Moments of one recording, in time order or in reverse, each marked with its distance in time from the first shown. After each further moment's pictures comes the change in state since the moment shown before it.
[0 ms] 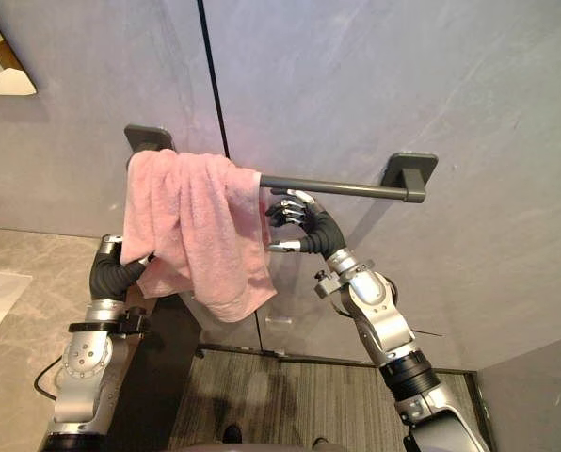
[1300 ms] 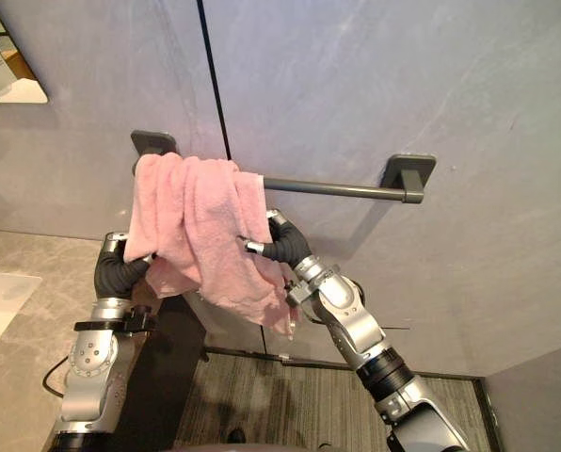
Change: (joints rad) left arm -0.008 -0.037 -0.005 -0.028 0.000 0.000 0.000; right arm -0.043 0.074 0.103 0.075 0.006 0.009 0.018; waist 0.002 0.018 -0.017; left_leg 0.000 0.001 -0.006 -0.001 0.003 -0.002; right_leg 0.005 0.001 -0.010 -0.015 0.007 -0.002
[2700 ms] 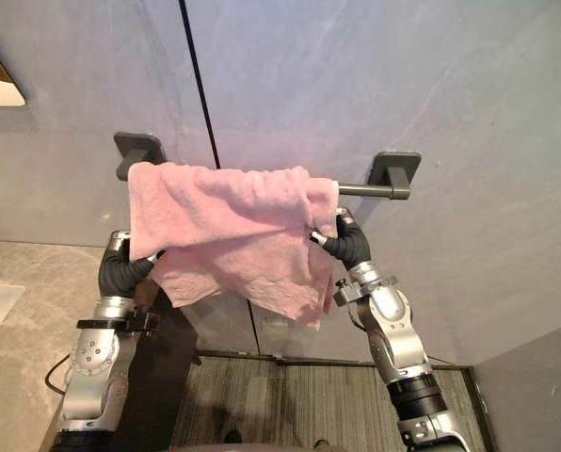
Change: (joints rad) left arm -0.016 -0.015 -0.019 0.034 0.000 0.001 -0.045; right arm 0.180 -0.030 -0.335 -0.081 -0.040 -0.010 -0.001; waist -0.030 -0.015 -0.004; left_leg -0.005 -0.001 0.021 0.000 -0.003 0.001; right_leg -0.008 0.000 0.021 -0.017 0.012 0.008
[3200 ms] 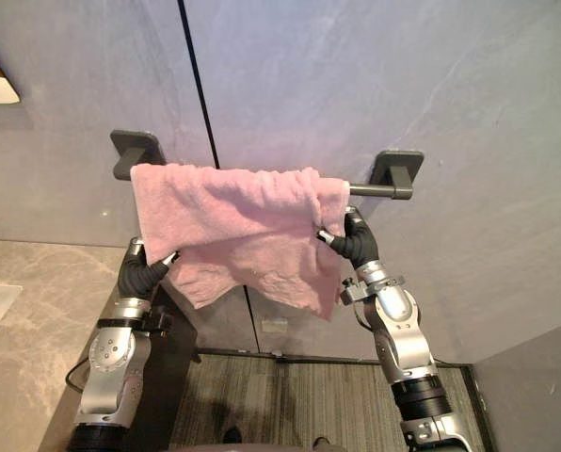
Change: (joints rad) left arm -0.028 -0.059 -0.020 0.158 0.000 0.005 0.001; right arm 0.002 0.016 -0.022 0.011 -0.048 -0.007 -0.001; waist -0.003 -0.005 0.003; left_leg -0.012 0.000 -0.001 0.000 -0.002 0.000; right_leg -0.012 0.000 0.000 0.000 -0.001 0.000
